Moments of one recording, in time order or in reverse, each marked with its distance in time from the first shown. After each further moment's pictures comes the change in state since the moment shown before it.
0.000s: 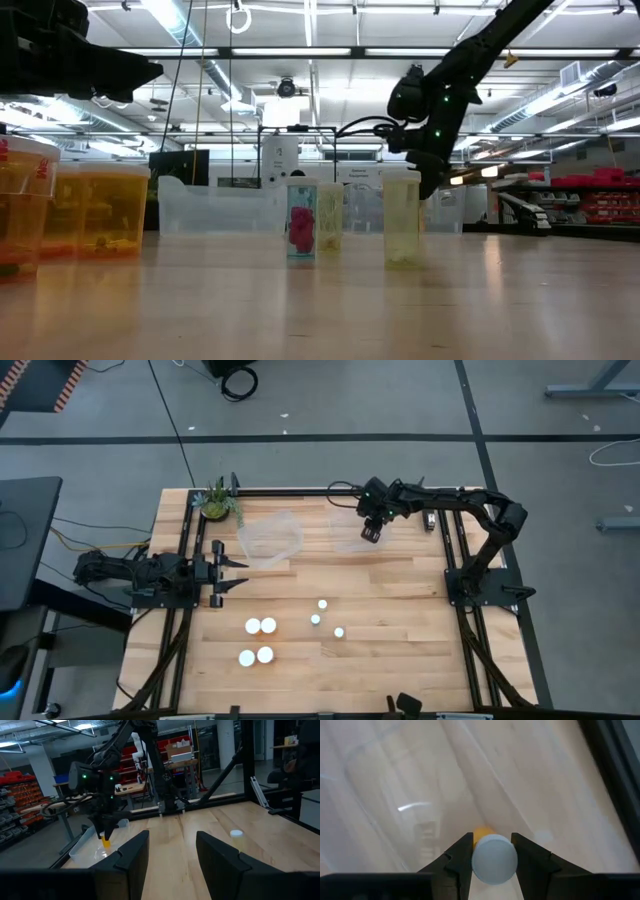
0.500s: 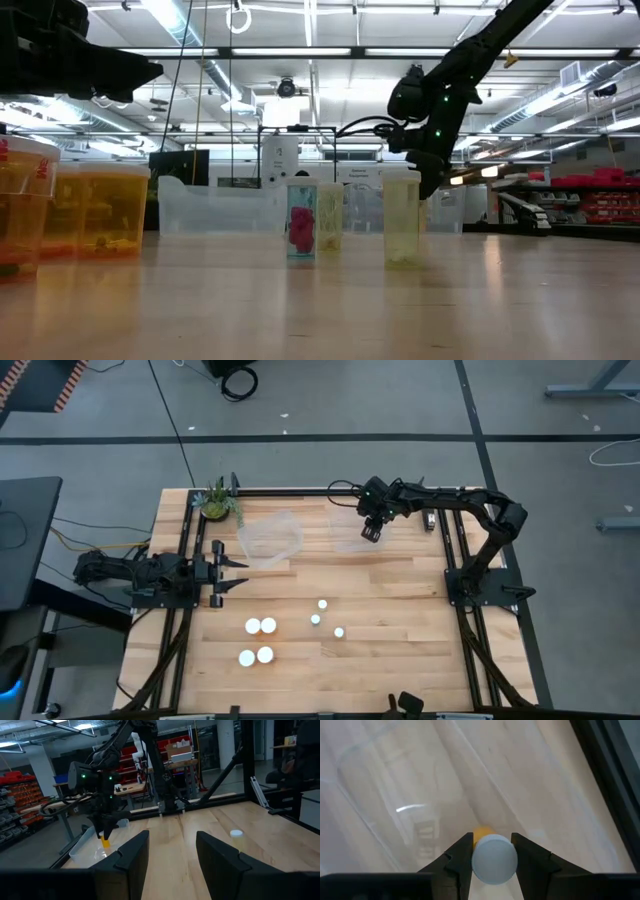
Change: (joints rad) left arm 0.000 0.000 0.000 0.000 0.000 0.000; right arm -0.010 0.000 0.002 -0.007 0.001 0.001
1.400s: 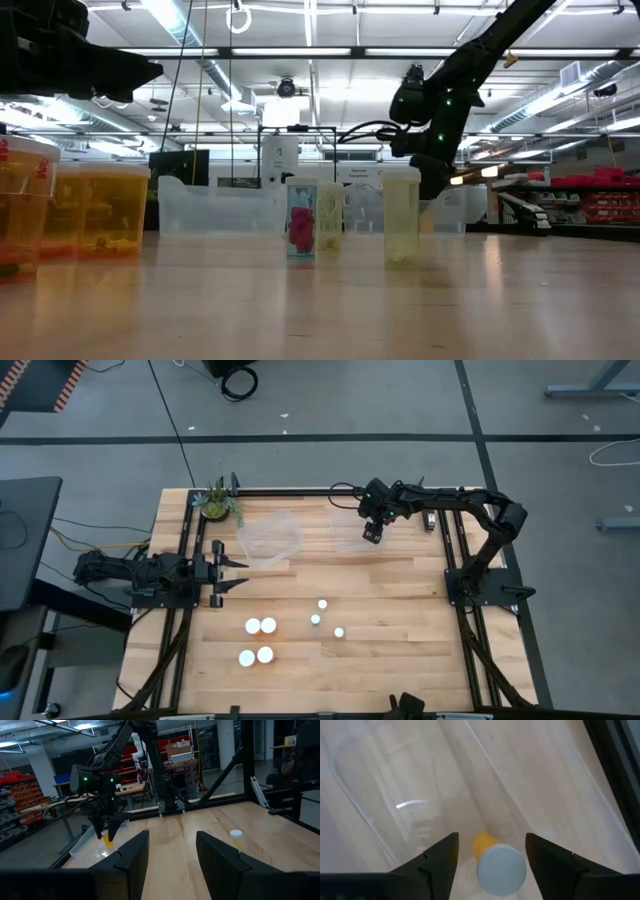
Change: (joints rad) left arm 0.000 0.000 0.000 0.000 0.000 0.000; right arm 0.000 0.001 -0.024 0.010 0.000 -0.007
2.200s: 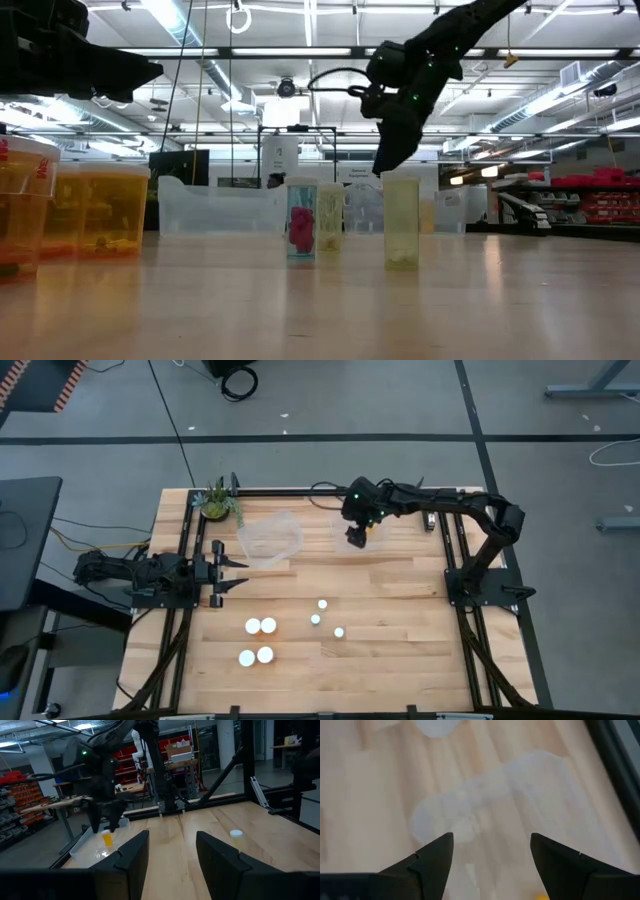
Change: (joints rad) left arm 0.000 0.000 0.000 0.000 0.000 0.000; right arm 0.159 -0.001 0.182 -0.042 -0.150 0.051
